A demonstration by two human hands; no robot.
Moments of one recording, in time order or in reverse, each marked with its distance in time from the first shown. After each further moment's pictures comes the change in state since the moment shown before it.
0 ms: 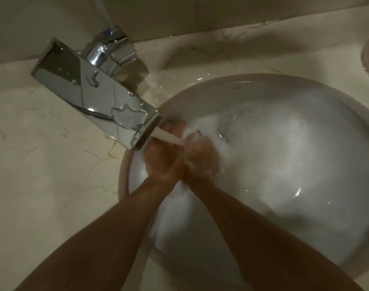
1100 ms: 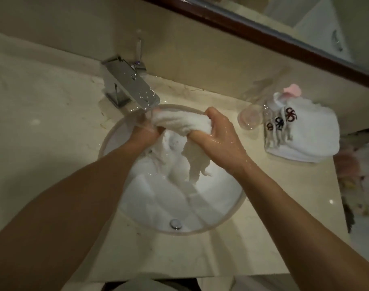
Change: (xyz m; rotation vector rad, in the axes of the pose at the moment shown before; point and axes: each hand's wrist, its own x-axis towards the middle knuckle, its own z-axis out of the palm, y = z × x) left_hand -0.037 0.056 -0.094 -0.611 -0.129 0.176; right_hand -0.005 -0.151 -0.287 -0.122 -0.514 -0.362
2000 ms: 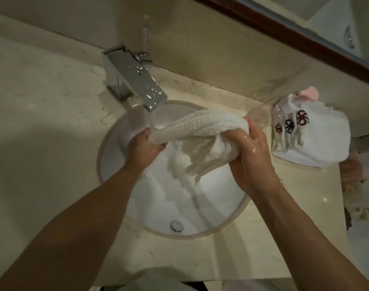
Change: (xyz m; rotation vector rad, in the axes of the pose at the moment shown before) left_hand -0.021 -0.051 0.035 -0.291 0.177 -0.127; right_hand -0.008 0.020 -0.010 0.898 0.101 0.163
